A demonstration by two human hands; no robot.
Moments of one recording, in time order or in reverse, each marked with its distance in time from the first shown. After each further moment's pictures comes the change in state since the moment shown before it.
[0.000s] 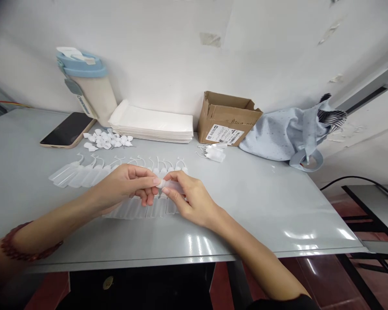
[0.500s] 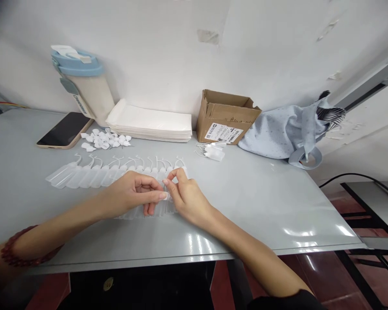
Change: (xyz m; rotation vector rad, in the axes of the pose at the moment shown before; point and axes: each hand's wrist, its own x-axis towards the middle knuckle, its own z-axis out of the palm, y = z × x) left_hand -0.003 -0.006 0.009 0.231 -0.094 0.063; right_hand 0.005 0.003 0.014 0.058 0.011 0.232
